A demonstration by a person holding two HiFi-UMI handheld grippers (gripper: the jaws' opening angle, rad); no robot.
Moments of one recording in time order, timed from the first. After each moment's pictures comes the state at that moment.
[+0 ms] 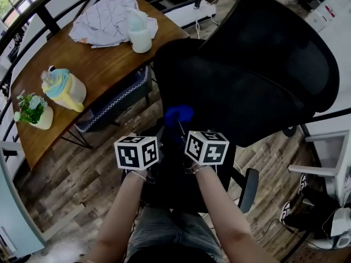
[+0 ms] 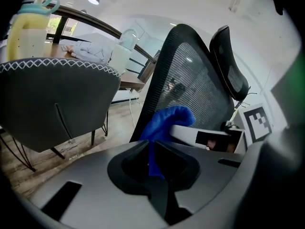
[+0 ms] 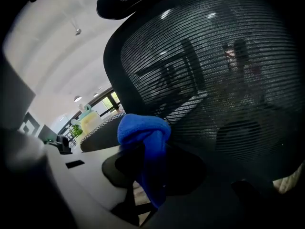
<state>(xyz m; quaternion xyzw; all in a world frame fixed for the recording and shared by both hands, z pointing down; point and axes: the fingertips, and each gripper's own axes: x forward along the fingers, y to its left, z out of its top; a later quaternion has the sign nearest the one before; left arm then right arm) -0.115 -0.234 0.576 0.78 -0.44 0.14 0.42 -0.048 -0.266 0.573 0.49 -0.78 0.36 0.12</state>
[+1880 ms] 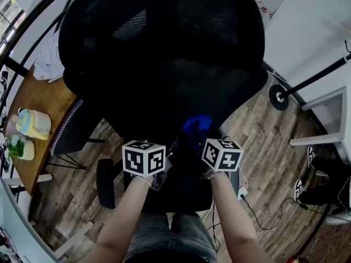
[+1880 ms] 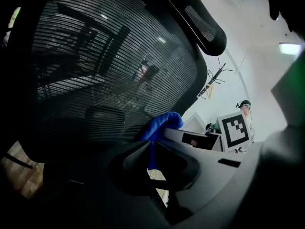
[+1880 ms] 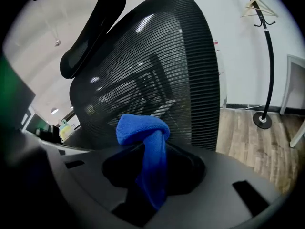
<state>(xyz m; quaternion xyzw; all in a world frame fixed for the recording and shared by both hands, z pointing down) 0.125 -0.188 0.579 0.85 -0.27 0.20 0.40 0.220 -0.205 0.605 0.61 -0.70 0.37 0.08</state>
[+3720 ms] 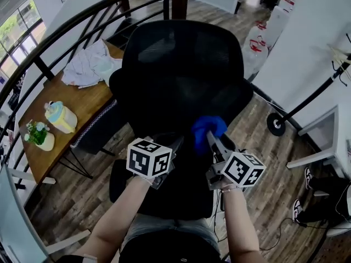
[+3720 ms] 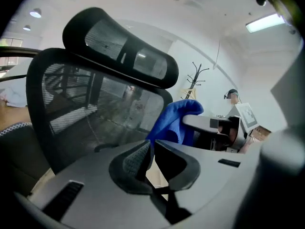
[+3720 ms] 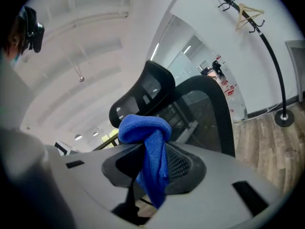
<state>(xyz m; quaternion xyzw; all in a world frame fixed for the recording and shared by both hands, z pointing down) 0.094 -0.154 0.437 0.91 -0.28 0.17 0.26 0.193 -0.144 0.409 0.56 -0.76 0.31 -0.11</state>
